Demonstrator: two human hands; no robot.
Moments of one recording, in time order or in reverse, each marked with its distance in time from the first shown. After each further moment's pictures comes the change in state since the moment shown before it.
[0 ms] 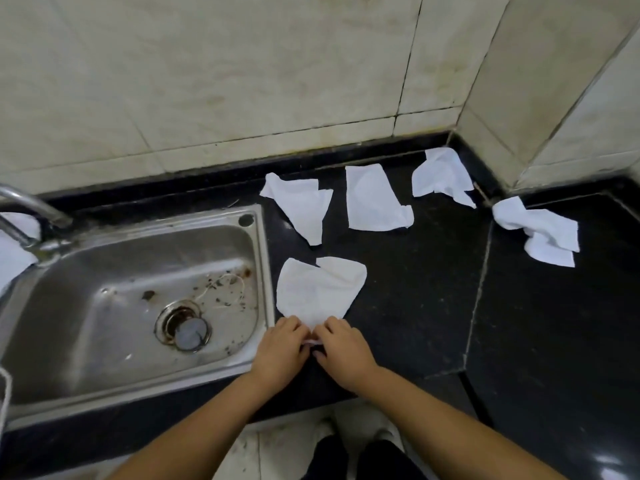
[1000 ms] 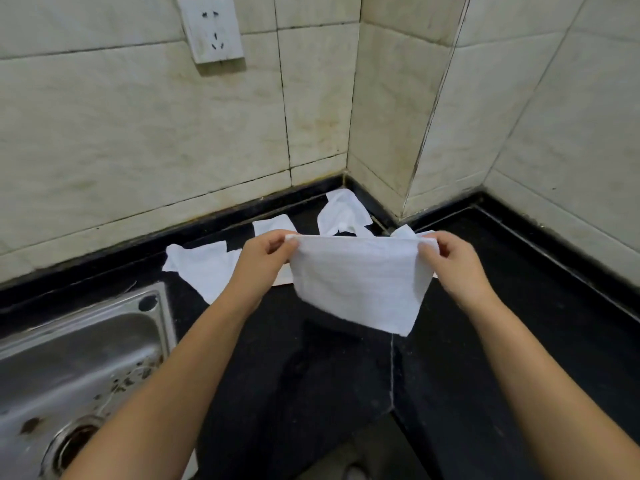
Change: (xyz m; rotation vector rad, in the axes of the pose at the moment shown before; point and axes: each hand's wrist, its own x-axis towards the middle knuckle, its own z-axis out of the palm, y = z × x) left_hand 0.152 0.141 -0.164 -1.026 0.199 0.133; right_hand -0.080 0.193 -0.231 0.693 0.804 0.493
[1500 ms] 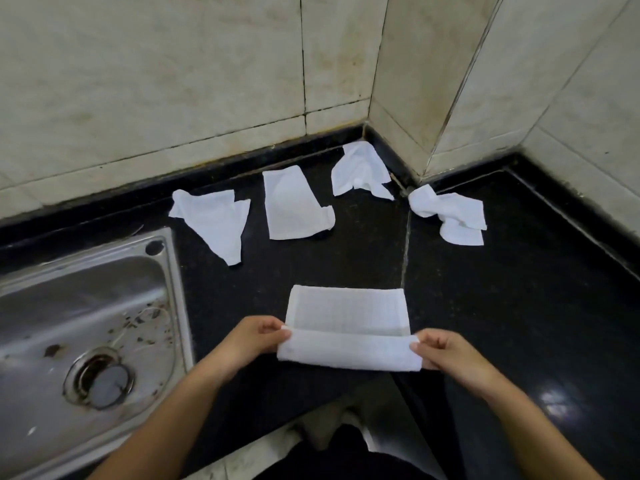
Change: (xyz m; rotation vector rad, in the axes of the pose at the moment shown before) left_hand -0.109 -0.131 -0.004 0.055 -0.266 -0.643; right_hand -0.107 0.107 0.019 0.183 -0.623 0.479
